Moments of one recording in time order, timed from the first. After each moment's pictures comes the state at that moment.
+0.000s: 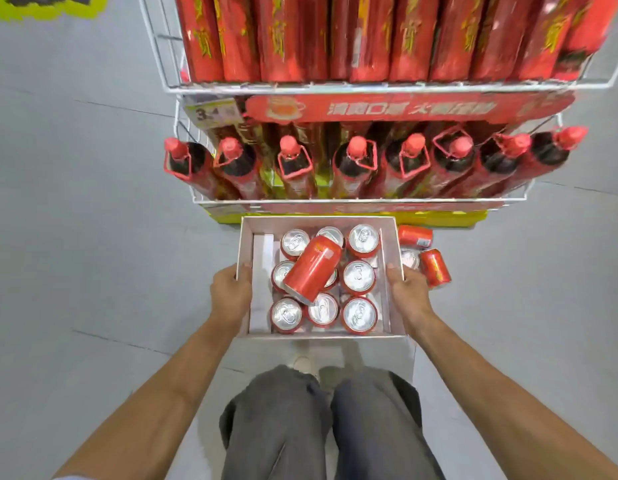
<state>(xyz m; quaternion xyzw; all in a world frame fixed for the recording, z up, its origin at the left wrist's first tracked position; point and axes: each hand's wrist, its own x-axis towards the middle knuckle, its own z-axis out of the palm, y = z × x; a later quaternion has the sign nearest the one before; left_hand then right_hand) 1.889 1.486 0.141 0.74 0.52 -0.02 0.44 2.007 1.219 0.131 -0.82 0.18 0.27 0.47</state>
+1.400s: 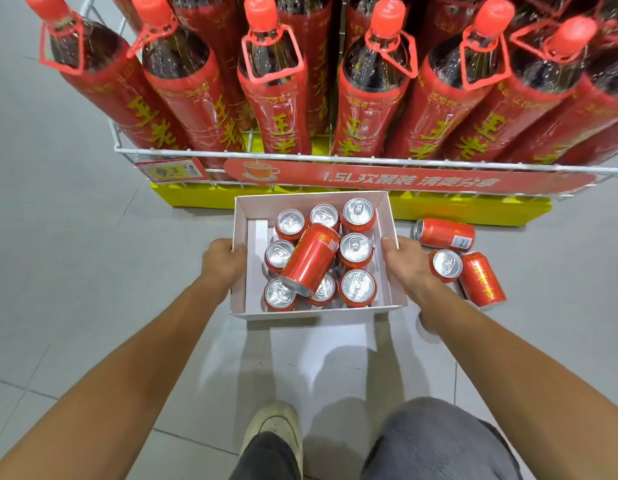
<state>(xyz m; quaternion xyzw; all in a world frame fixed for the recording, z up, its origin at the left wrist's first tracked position) 1.958 1.511 -0.116 0.76 0.49 -0.04 0.42 2.097 1.235 -0.117 -0.89 0.05 0.24 0.37</state>
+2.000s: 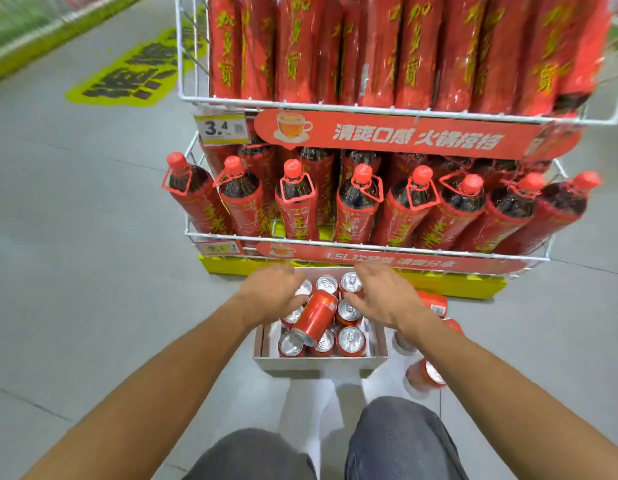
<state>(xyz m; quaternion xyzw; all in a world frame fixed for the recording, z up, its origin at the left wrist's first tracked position) 1.970 1.474 0.057 0.99 0.00 -0.12 0.00 2.079 1.256 0.052 -0.92 -0.36 0.13 0.02</state>
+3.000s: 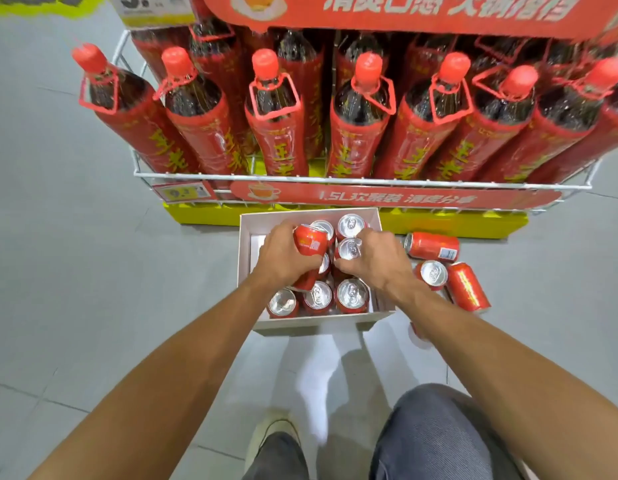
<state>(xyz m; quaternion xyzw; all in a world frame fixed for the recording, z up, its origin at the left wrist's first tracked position) 1.996 1.438 -0.045 0.86 0.27 -0.03 0.43 2.075 1.268 -0.034 -0.96 -0.20 0.16 0.14</state>
